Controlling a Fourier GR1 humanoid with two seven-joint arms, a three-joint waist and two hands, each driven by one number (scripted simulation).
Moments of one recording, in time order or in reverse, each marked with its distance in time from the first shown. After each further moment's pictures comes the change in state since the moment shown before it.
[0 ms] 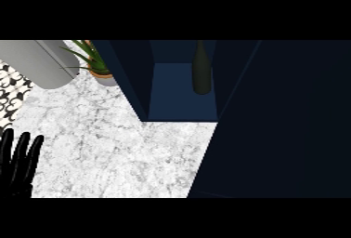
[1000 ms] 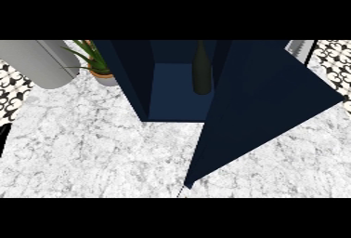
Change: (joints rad) left arm 0.007 0.075 0.231 0.089 0.129 -0.199 0.083; right arm -0.246 -0.109 0.237 0.062 0.214 -0.428 -0.010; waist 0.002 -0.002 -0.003
